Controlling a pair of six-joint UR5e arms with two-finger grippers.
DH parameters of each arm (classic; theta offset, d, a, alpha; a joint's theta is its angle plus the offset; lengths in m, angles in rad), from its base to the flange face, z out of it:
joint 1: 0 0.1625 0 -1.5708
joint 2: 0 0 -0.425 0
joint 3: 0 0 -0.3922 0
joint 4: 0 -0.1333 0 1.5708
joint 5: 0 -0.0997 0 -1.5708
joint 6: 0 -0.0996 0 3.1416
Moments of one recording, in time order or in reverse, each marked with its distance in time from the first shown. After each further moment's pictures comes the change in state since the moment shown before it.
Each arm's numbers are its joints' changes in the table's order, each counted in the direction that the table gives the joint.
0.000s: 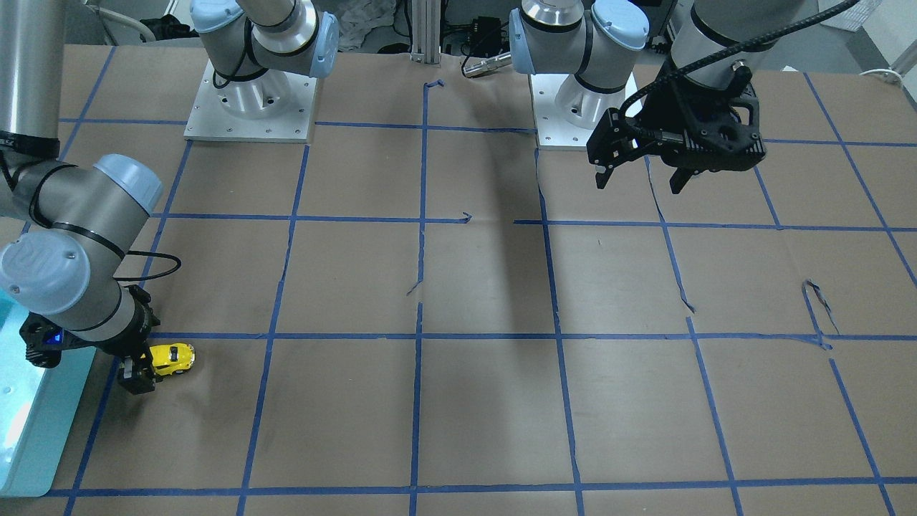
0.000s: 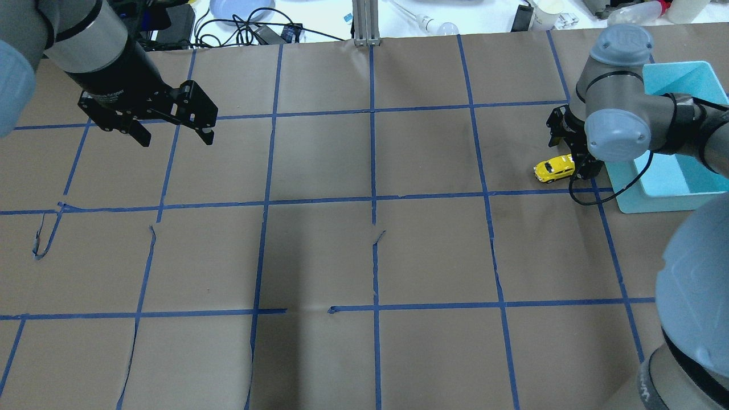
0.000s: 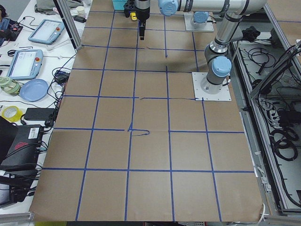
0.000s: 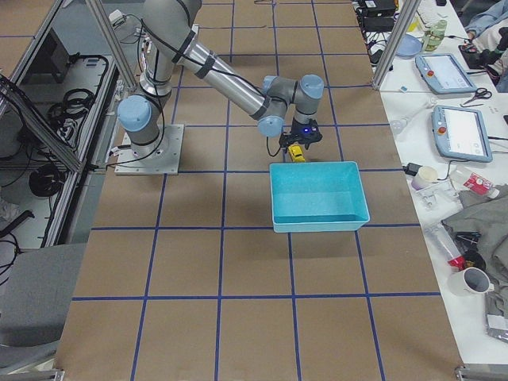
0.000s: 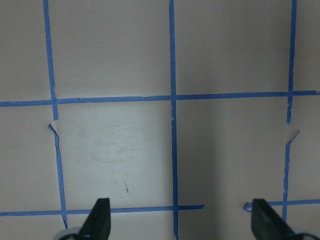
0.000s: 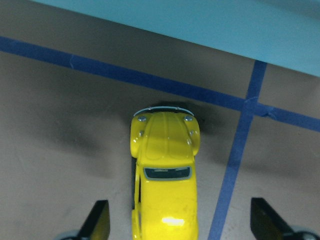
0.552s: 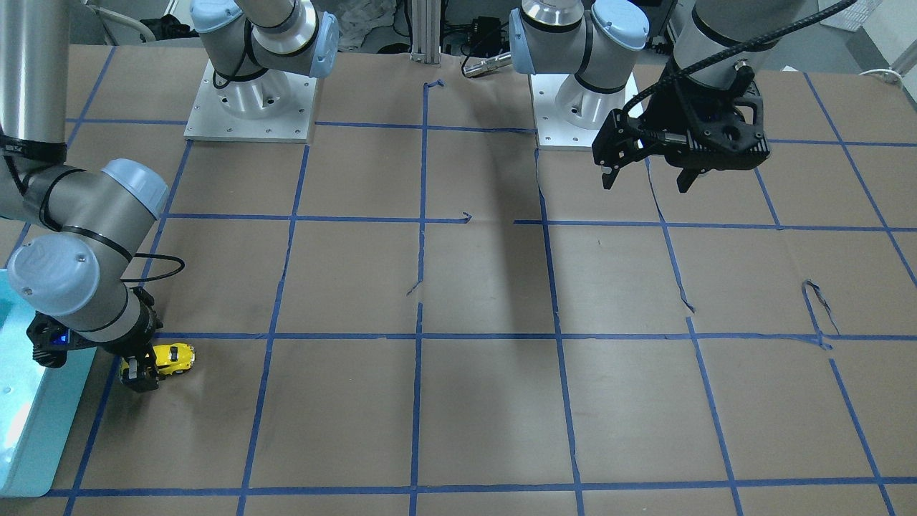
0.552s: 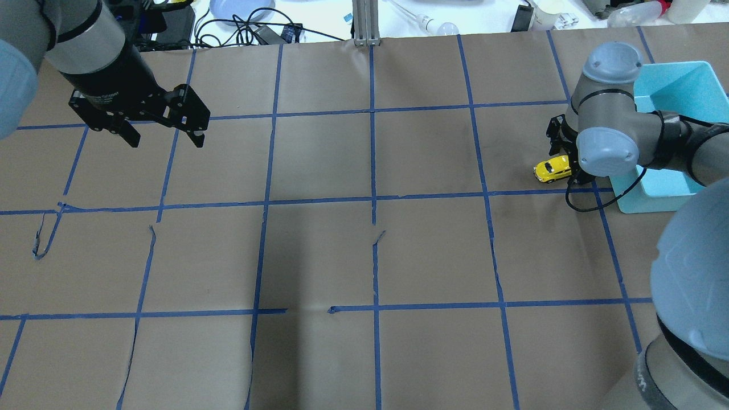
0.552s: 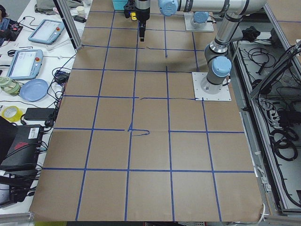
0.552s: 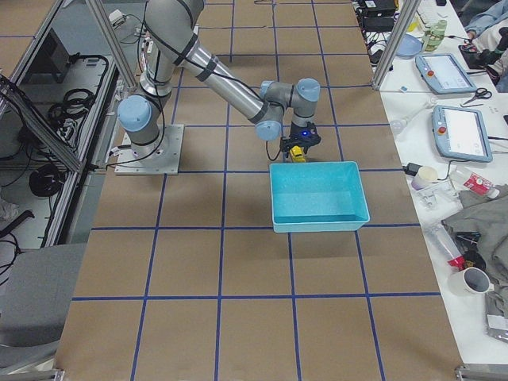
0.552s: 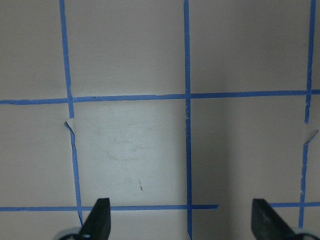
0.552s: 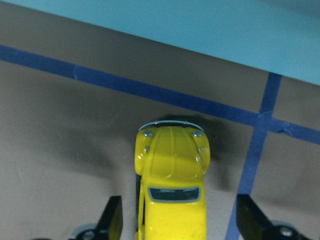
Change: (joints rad) left arm 0.000 0.000 0.000 -0.001 -0.056 0.001; right arm 0.000 -0.012 -0.035 0.106 0.024 0.020
